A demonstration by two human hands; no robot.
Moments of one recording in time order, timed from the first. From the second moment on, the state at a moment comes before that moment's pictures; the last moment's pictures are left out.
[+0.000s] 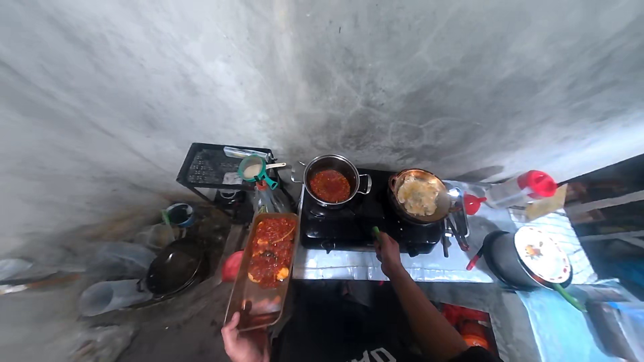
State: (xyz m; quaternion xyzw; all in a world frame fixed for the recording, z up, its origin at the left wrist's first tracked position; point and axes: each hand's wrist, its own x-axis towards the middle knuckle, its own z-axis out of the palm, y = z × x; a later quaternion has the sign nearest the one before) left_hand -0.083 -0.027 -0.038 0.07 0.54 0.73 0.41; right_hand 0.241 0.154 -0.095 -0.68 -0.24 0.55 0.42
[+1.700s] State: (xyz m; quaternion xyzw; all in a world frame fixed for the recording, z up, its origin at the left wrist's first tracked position) left_hand -0.064 -0.048 -0.052 0.05 0.52 0.77 0.36; right_hand 0.224 0.333 0.105 -0.43 -0.90 -0.03 -0.08
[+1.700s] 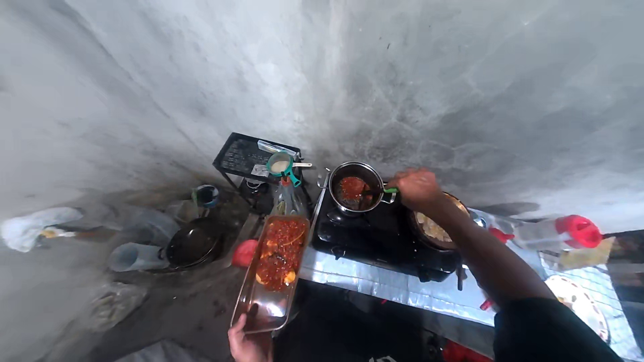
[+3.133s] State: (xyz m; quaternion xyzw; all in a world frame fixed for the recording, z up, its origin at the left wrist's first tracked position) left_hand -0.102 -0.032 -0.049 0.07 0.53 0.76 0.38; right_hand 0.179 0.293 0.071 -0.61 -0.78 -0.04 -0.10
